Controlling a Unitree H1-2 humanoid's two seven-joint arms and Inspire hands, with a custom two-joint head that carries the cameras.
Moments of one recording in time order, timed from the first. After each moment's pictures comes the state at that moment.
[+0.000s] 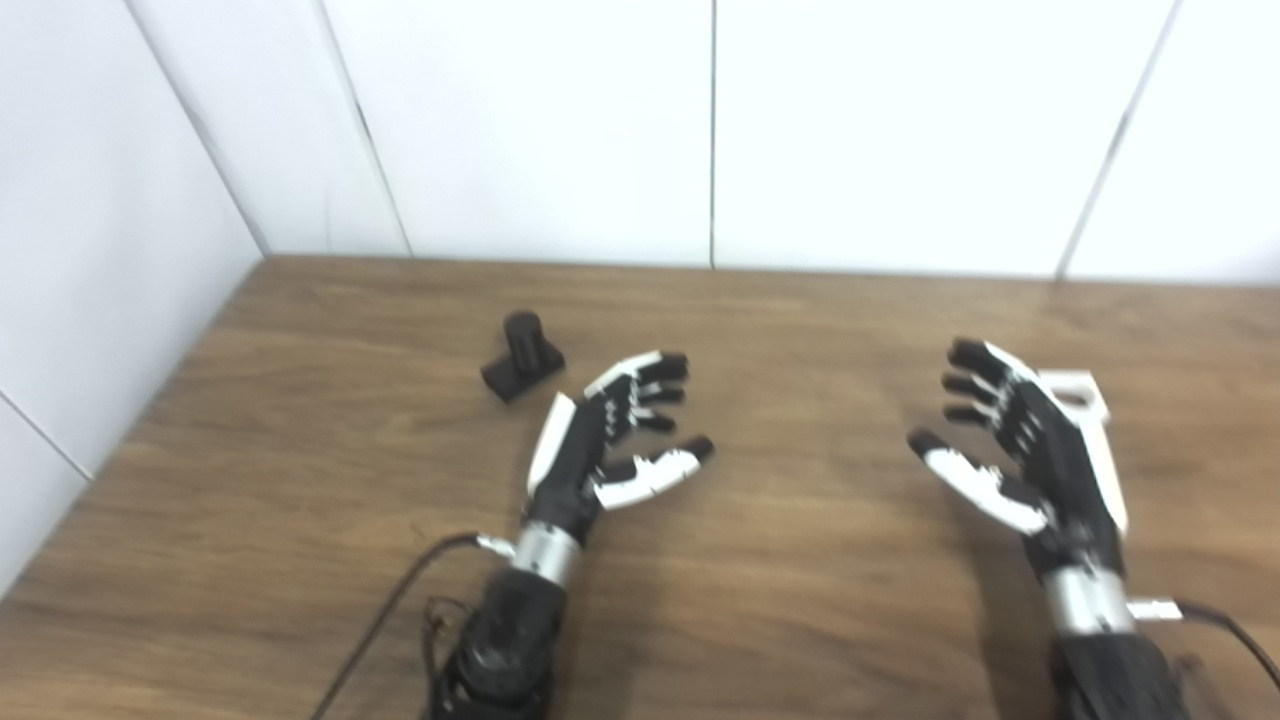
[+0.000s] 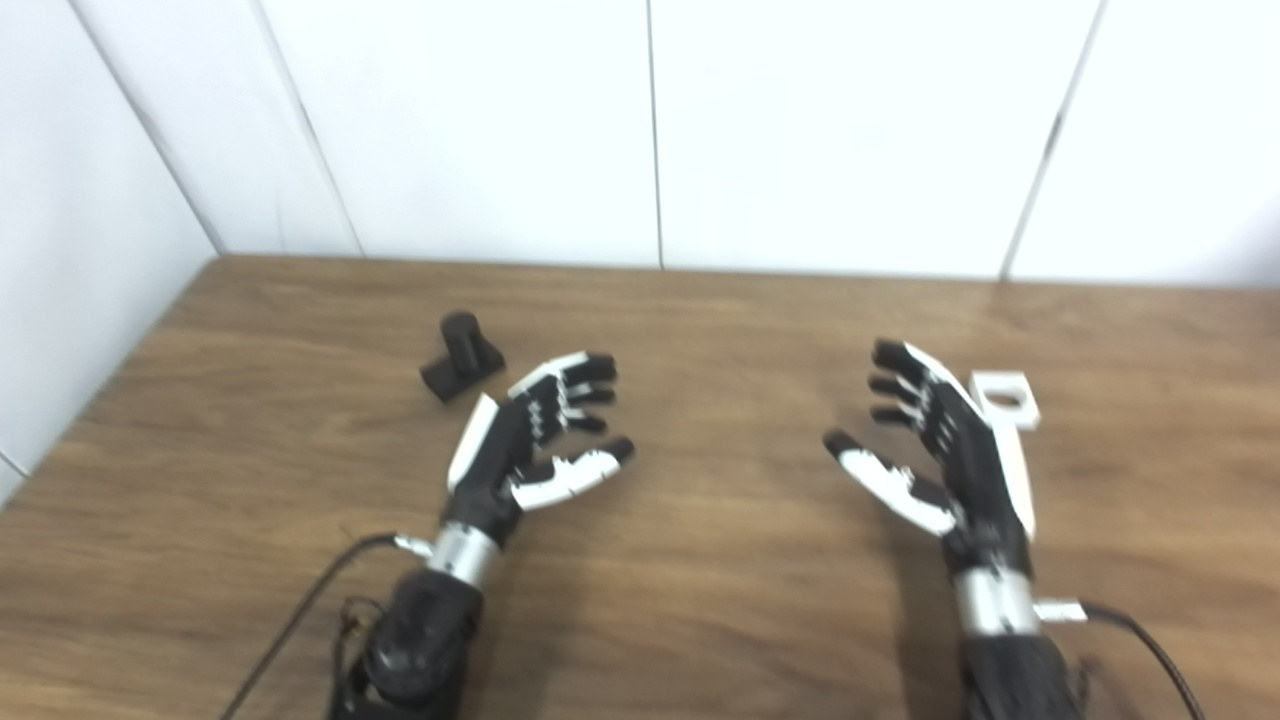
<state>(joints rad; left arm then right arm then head) -0.13 0.01 -0.07 0.07 0.13 -0.14 -0.02 -0.14 -0.09 0.01 0.01 -0.11 -0.16 -0.05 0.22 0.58</state>
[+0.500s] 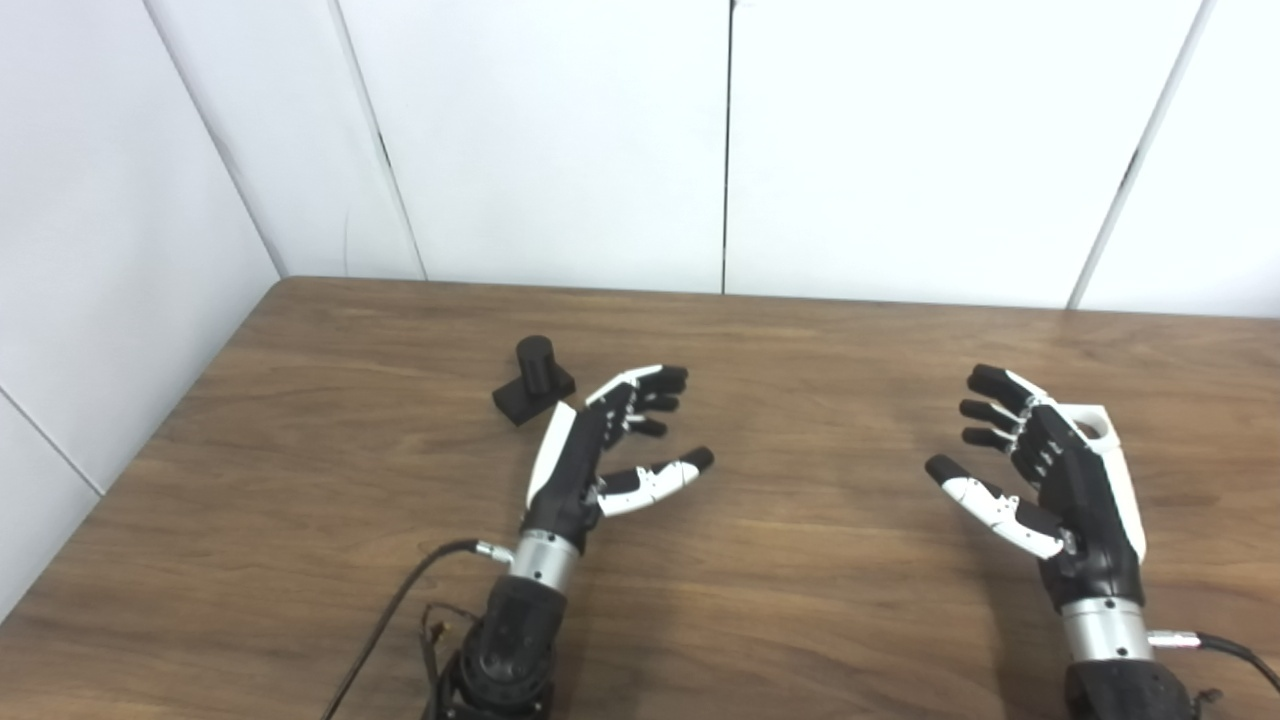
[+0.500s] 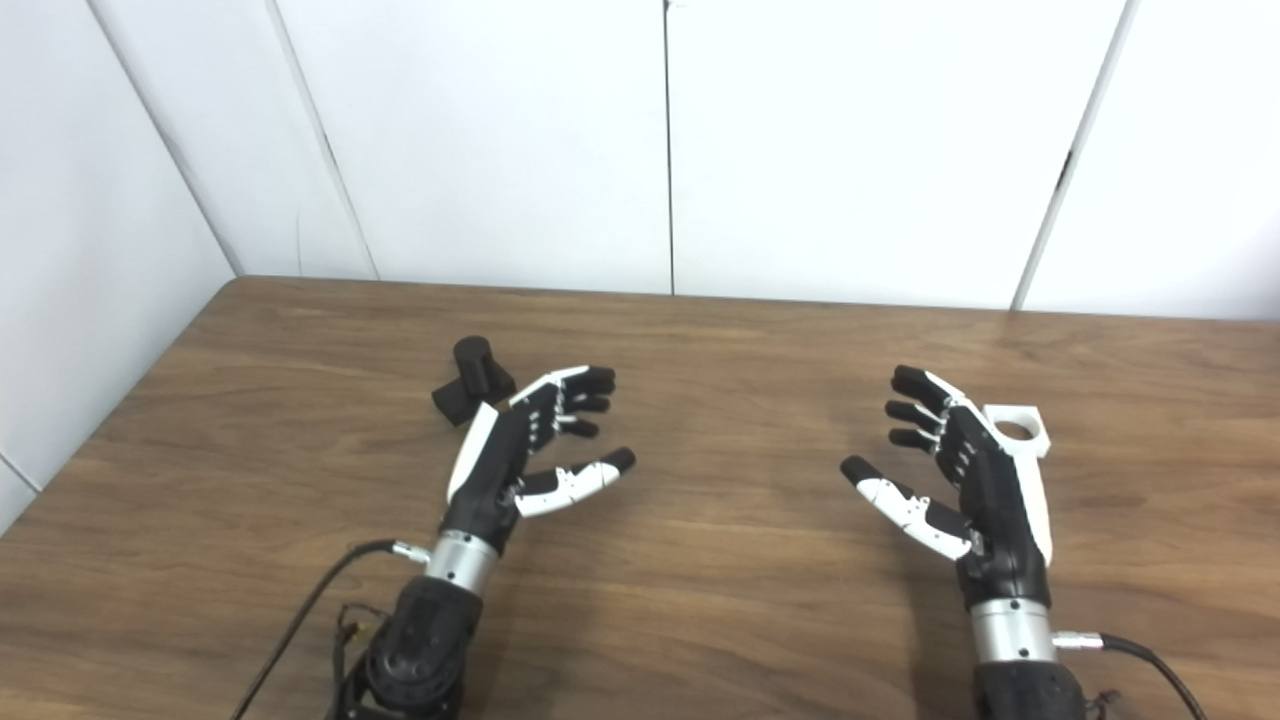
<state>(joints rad) -0.17 0.05 -0.05 0.03 0.31 -0.13 0.06 -0.14 -0.09 -0.01 0.01 -0.11 -0.17 -0.05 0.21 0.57</state>
